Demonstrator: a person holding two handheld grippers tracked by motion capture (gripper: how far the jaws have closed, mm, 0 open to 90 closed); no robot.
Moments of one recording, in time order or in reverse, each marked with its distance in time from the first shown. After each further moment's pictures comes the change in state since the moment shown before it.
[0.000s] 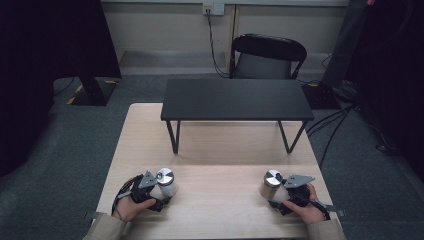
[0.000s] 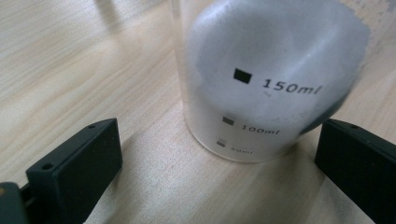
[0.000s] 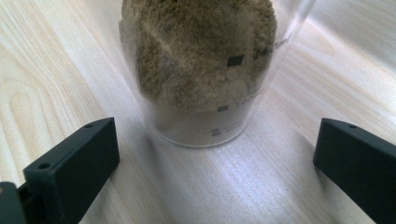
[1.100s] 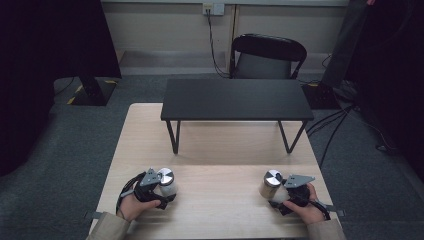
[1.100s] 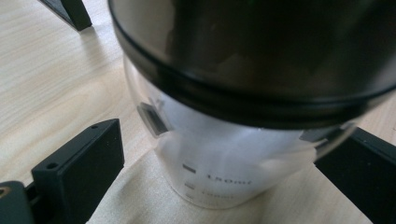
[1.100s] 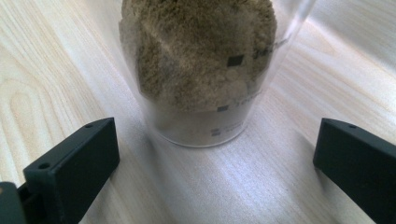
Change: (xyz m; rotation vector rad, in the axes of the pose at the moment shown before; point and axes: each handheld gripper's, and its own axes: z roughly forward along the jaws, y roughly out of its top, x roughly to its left) left arm -0.003 0.007 0.001 -0.070 -0.031 -0.015; right arm 0.000 0.000 0.000 0.000 0.000 0.000
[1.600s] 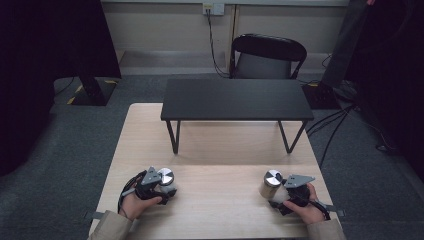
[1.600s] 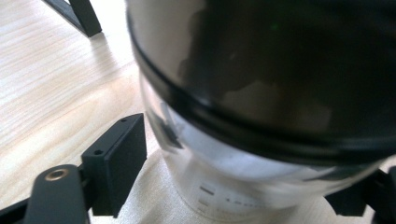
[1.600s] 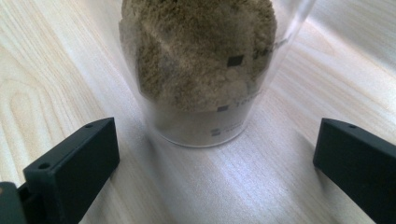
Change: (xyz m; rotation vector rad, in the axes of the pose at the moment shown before) left arm 0.000 0.001 0.003 -0.012 0.014 0.004; right arm 0.000 0.000 0.000 0.000 0.000 0.000
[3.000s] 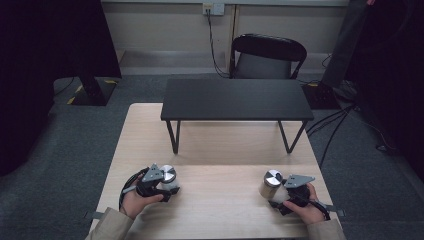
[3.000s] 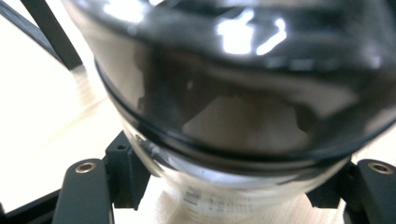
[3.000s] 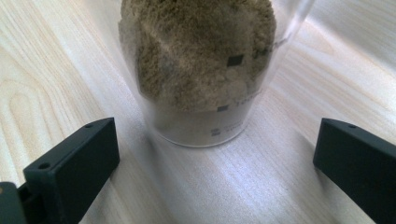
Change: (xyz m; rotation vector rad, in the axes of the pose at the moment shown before) left arm 0.001 0.023 -0.011 -0.018 -0.056 0.017; right arm 0.001 0.000 0.000 0.000 -0.004 0.003
